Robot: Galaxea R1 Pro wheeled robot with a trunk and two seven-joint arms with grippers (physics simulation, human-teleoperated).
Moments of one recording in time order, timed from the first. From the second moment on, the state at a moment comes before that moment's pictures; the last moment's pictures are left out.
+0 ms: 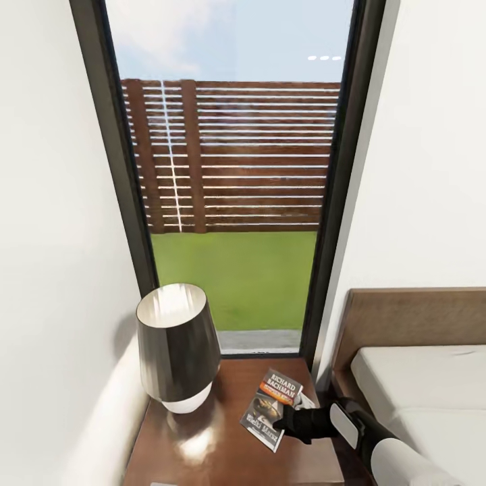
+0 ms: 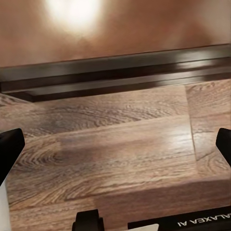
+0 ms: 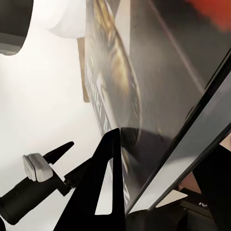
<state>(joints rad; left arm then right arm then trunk) -0.32 0.06 -0.65 -0.29 0.59 0.02 -0.02 -0.64 -0.04 0.21 -0.32 -0.54 0.72 0.56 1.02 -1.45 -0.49</state>
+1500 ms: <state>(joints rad) -0.32 0.06 -0.65 -0.29 0.59 0.02 -0.02 -0.69 -0.02 0.21 -0.32 -0.55 0.72 0.49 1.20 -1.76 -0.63</state>
